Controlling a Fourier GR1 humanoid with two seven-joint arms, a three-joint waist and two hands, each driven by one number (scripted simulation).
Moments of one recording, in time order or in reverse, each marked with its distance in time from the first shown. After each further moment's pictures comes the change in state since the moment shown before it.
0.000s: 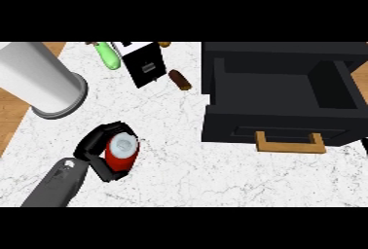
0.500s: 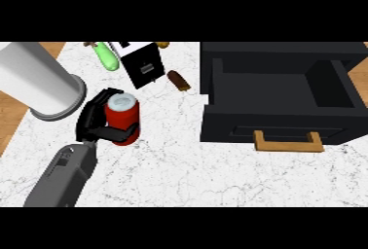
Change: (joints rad) left arm -0.013 -0.092 0.208 -0.234 0.178 0.440 0.281; right arm 0.016 0.007 -0.006 -0.047 -0.012 -0.002 0.028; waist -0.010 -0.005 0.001
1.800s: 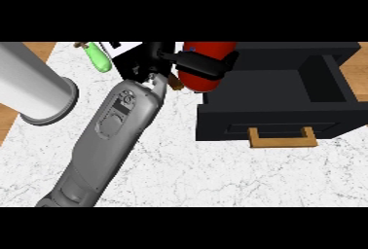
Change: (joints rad) left arm -0.529 -0.211 -0.118 -0.314 -0.256 0.420 0.676; right arm -0.024 -0.016 -0.046 0.003 -0.035 0.043 0.011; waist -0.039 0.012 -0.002
